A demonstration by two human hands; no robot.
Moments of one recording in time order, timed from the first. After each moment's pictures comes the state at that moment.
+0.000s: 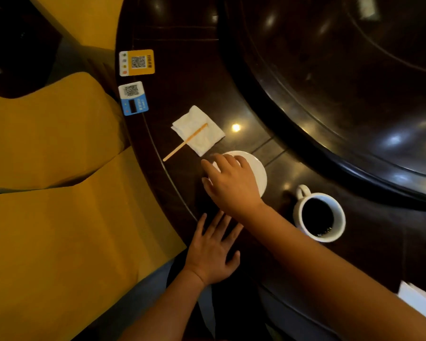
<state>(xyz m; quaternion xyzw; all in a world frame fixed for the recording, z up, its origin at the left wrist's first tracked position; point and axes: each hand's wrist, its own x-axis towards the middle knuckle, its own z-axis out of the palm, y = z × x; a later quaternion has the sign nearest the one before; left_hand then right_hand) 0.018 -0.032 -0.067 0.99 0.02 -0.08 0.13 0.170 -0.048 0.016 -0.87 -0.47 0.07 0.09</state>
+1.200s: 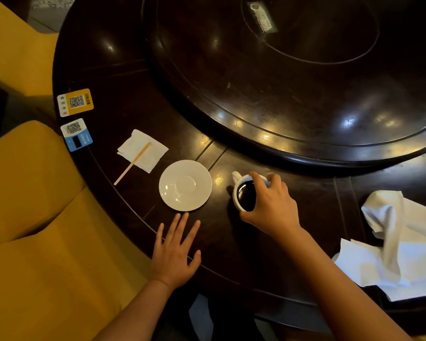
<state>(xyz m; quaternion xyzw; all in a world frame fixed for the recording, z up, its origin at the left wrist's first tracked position) 0.017 -0.032 -0.068 0.99 0.03 -0.06 0.12 0.177 -0.221 0.049 -0.96 -0.14 0.20 0.10</state>
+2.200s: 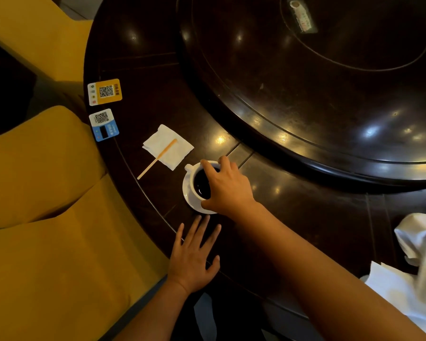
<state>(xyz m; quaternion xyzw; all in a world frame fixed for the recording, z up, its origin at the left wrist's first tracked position) 0.017 -0.033 -0.073 0.99 0.03 -0.06 0.12 0.193 -0.087 0.033 -0.92 -0.34 0.18 0.07</state>
